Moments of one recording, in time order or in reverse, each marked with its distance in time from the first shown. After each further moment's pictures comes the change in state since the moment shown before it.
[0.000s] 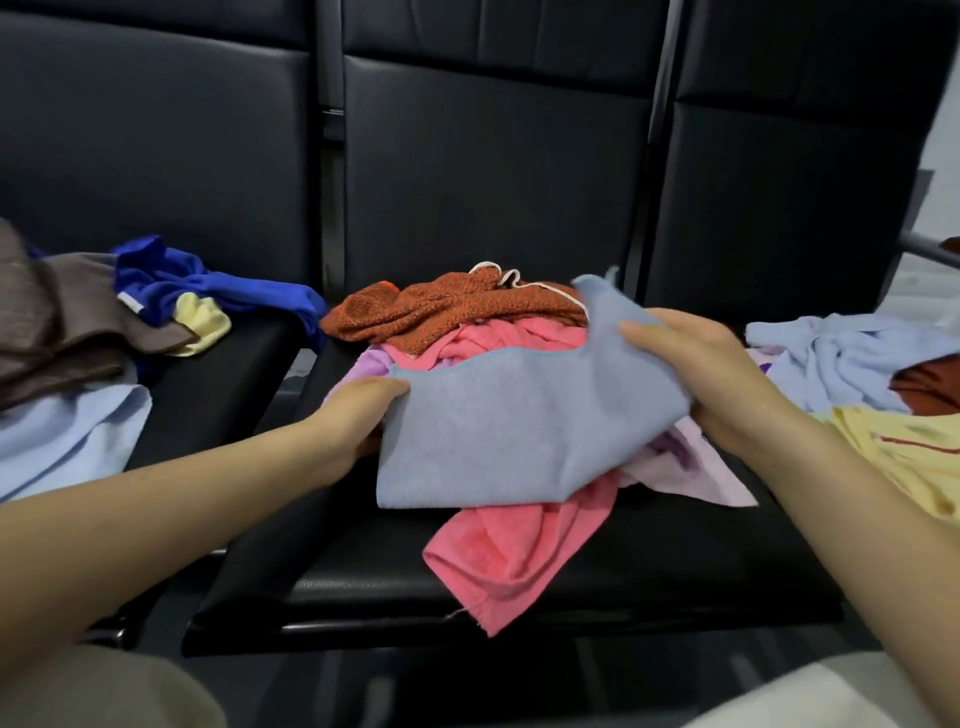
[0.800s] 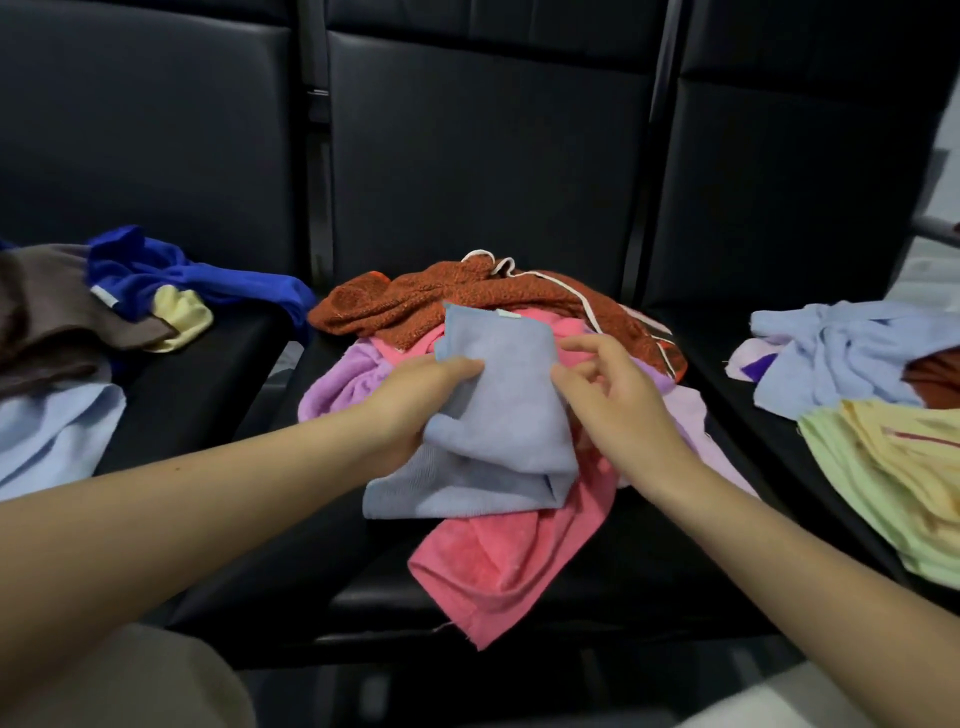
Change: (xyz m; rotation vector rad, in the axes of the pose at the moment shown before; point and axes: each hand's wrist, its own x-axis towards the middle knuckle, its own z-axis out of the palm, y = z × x) left_hand -0.017 0.027 0.049 -0.057 -0.225 0.048; right_hand 0.001 0.048 0.048 -0.242 0.081 -0.148
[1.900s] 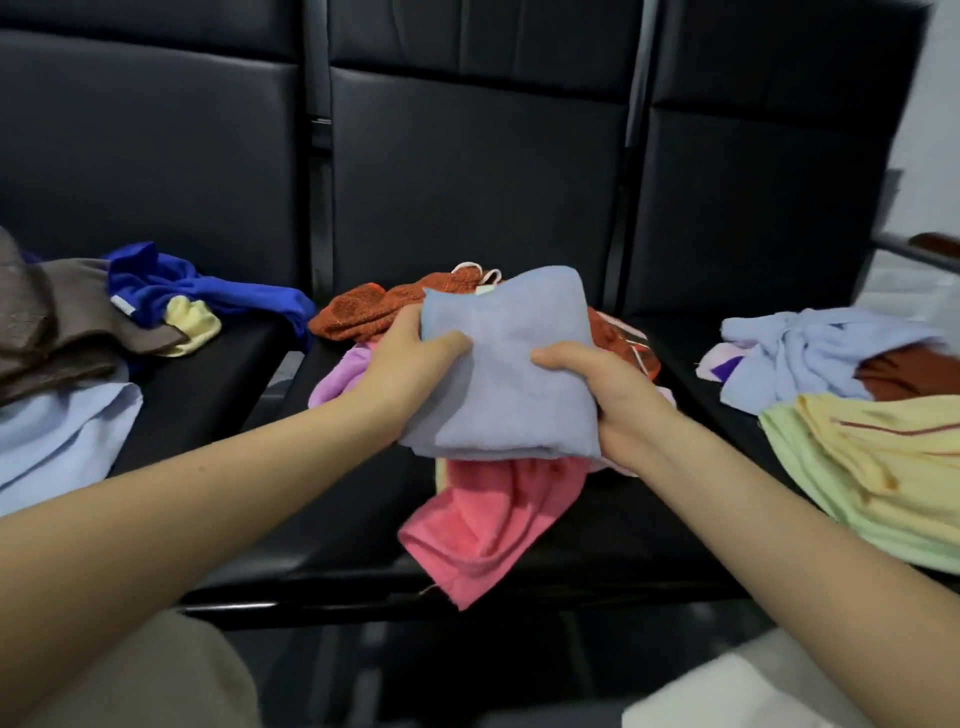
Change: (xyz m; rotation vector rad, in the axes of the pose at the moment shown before) left_hand -0.016 0.015 -0.003 0.247 0.269 0.276; right_hand -0.009 -0.044 -0.007 0.752 -0.267 0.478
